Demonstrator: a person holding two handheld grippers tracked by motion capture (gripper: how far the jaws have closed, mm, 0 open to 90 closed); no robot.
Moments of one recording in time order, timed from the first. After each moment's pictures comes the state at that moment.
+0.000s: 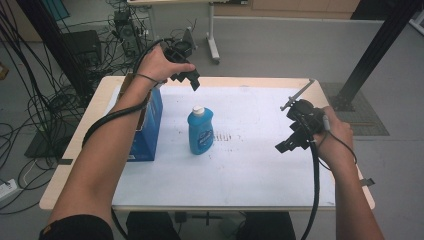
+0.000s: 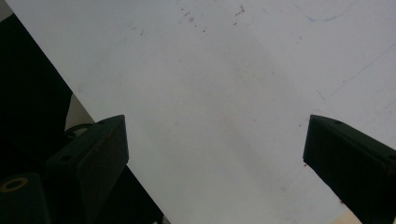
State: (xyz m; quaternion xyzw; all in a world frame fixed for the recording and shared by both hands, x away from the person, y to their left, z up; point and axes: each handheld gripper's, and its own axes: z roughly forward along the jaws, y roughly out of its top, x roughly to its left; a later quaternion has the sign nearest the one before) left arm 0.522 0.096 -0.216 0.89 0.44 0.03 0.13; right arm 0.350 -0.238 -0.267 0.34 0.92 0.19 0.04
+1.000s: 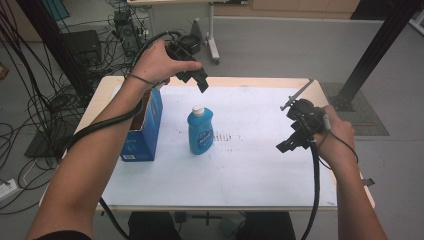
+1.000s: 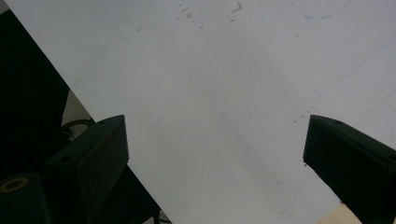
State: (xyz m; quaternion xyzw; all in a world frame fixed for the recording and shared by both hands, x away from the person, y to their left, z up) left arm 0.465 0.069 -0.171 0.91 0.39 0.03 0.15; right arm 0.350 -0.238 -0.264 0.34 0.92 0.18 0.04
